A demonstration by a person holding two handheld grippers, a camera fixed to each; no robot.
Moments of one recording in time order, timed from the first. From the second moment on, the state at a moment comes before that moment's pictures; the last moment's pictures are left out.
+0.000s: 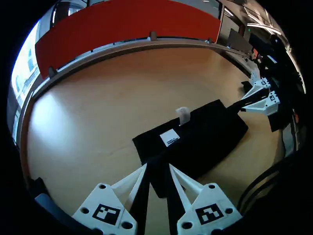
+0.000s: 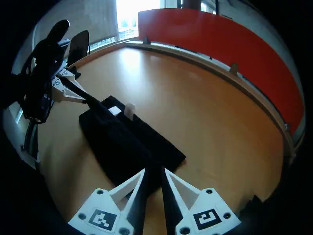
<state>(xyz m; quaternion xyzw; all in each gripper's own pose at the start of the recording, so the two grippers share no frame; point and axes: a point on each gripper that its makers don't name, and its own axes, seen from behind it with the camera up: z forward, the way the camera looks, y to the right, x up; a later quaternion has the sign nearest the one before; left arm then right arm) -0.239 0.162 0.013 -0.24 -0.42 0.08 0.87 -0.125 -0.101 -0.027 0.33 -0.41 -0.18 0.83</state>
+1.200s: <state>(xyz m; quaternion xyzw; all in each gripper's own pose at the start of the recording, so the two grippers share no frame) -0.258 0.149 0.051 -0.22 -0.42 0.11 0.88 -0.144 -0.083 0.015 0.25 -0.41 -0.20 0.85</state>
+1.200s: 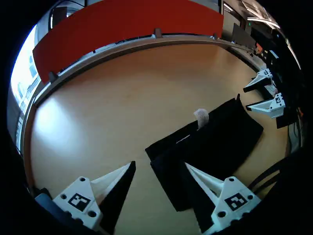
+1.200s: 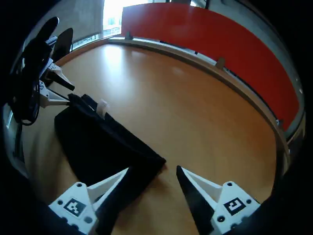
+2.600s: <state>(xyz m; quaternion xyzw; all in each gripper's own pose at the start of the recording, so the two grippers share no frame) -0.248 0.135 -0.024 -0.20 -0.42 0.06 0.89 -0.128 -0.073 -0.074 0.25 -0.40 -0.16 0.87</state>
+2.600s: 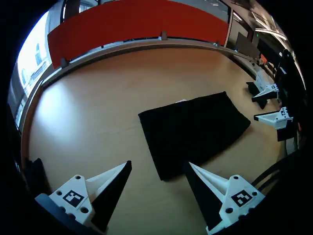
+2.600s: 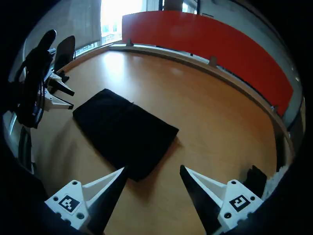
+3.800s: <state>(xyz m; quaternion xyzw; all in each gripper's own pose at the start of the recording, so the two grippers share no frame) -0.240 0.092 -0.062 -0.11 -0.38 0.02 0.92 -0.146 -0.084 -0.078 0.32 -0.40 -0.20 0.83</state>
